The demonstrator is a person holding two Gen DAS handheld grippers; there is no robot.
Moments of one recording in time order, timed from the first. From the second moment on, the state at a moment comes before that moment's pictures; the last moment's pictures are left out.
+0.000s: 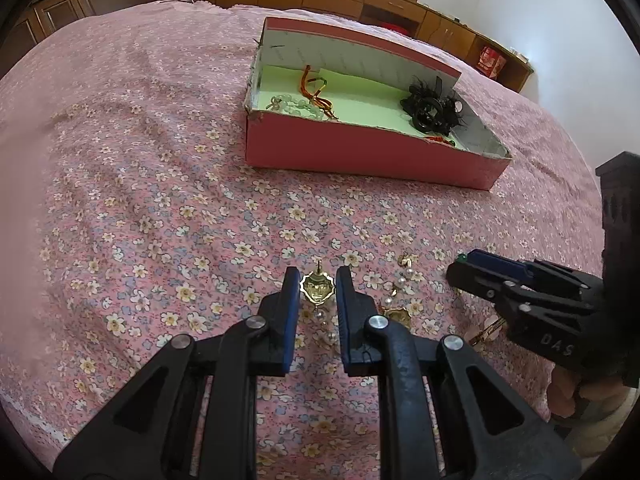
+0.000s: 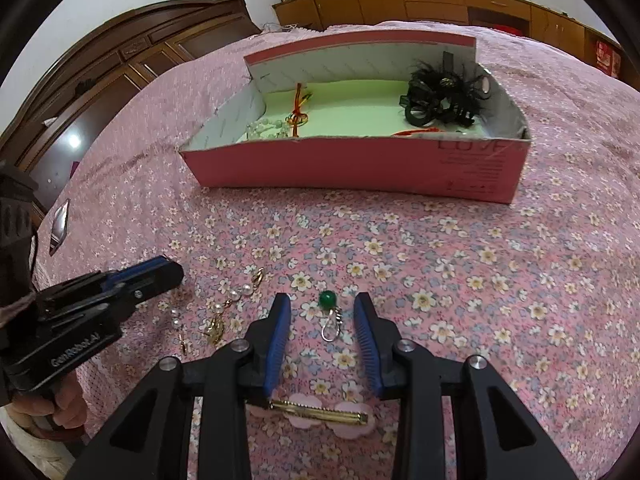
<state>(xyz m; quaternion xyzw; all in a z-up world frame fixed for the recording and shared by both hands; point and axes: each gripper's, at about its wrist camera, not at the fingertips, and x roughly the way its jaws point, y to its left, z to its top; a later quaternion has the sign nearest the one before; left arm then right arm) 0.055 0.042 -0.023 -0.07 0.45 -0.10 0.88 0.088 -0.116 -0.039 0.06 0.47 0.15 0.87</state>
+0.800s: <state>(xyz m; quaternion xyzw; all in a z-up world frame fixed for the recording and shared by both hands) 0.048 0.038 0.003 -0.06 0.42 -0.10 0.90 0.074 -0.127 -0.019 0.08 0.41 0.16 0.89</state>
